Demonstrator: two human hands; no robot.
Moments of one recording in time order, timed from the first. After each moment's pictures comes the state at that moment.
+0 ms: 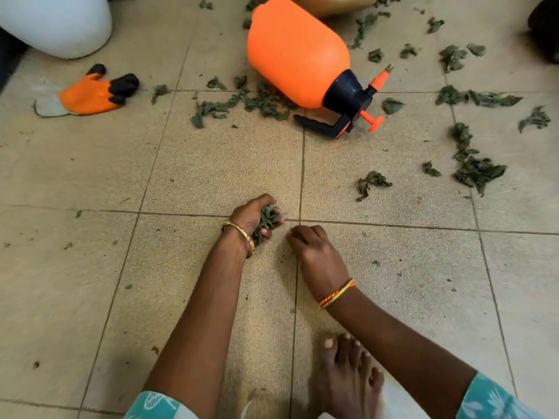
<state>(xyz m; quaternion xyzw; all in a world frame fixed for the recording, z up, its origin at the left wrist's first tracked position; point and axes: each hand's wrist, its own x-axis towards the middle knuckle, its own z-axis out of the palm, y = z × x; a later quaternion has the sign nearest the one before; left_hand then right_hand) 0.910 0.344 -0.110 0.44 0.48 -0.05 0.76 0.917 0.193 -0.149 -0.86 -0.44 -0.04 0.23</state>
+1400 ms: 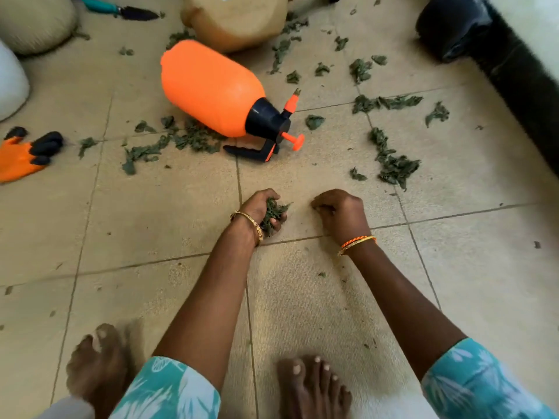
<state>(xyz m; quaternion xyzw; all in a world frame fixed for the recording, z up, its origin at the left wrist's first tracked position) 1.011 0.271 -0.097 0.46 0.46 -0.17 0.74 1.046 0.112 -0.137 -0.90 -0.19 0.00 0.40</state>
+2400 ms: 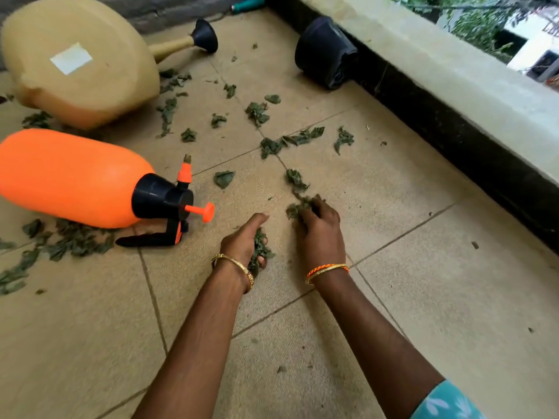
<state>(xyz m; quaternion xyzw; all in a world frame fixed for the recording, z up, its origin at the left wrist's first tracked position) 1.108 0.198 -0.116 0.57 0.38 -0.18 0.70 1.107 0.072 -0.142 -0.96 0.05 -0.05 0.27</state>
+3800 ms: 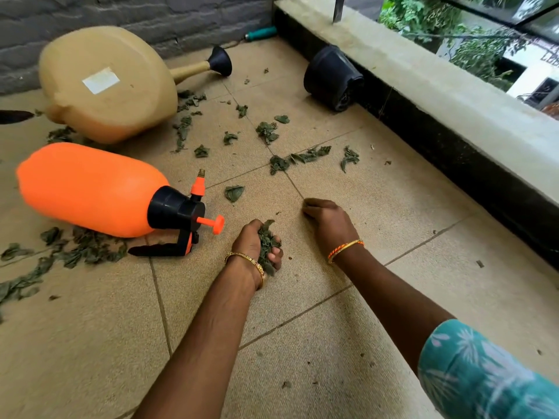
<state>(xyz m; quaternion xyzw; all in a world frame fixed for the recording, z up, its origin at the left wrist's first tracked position) 1.124 0.195 -0.101 0.42 0.40 -0.23 0.78 1.159 0.042 -0.141 -0.96 -0.15 -0.05 0.22</state>
